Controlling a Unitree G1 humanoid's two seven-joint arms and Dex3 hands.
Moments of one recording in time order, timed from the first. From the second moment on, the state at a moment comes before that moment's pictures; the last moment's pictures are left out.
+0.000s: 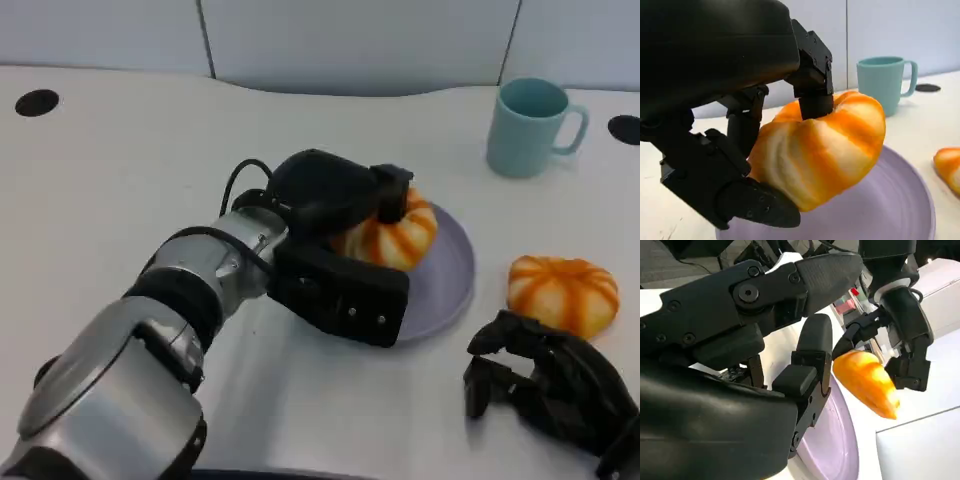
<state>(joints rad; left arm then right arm) -1.08 0.00 -0.65 1.29 0.78 -0.47 0.24 -0.34 -0.08 -0.20 0.96 0.38 -0.20 1.00</state>
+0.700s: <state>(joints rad) -1.10 -0.01 -0.67 1.29 0.79 -0.38 0.10 -0.34 -0.08 -0.20 0.96 0.38 -0.18 1.00</state>
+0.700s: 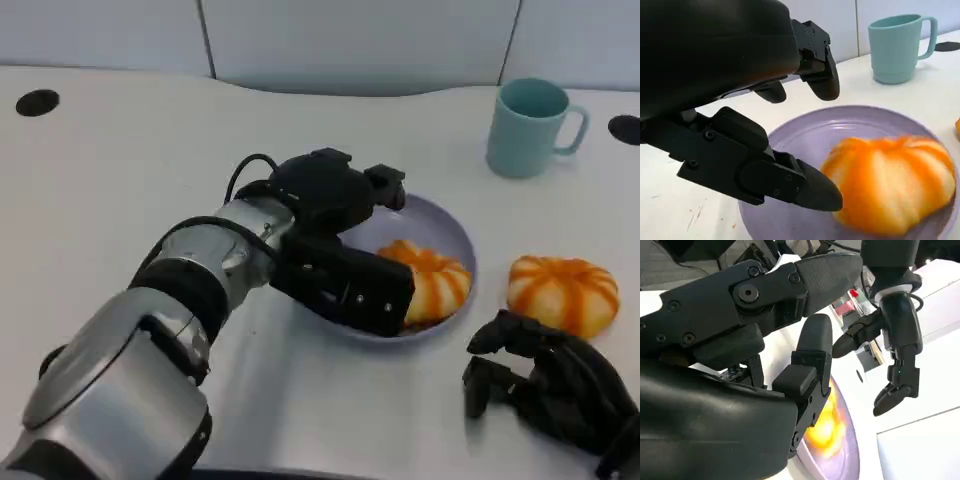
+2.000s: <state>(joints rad) -0.73 0.10 -0.05 1.02 0.00 -0.55 -0.47 -0.35 -0.08 -0.19 0.98 0.37 -0.22 0.98</state>
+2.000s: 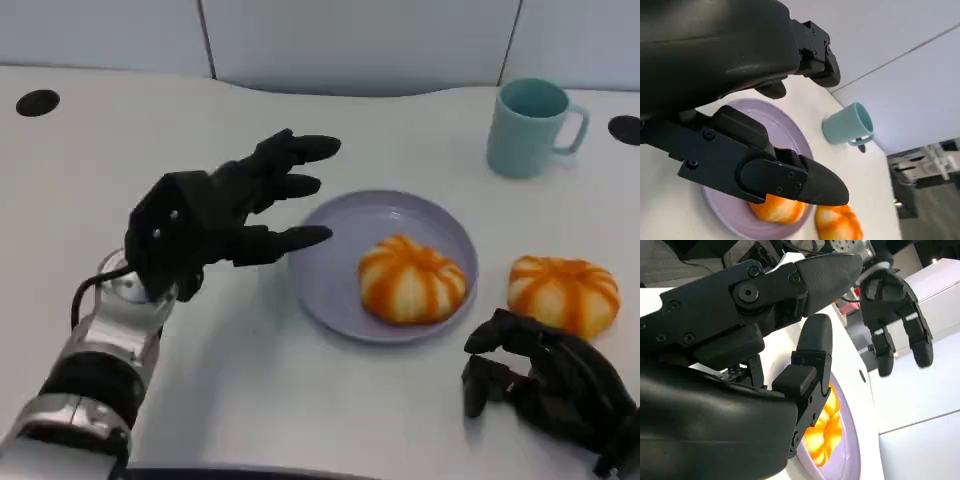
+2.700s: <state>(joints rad) -0.17 0.09 0.09 0.39 -0.37 -0.29 -0.61 -0.35 -0.08 -0.19 0.99 0.36 -0.25 0.95</state>
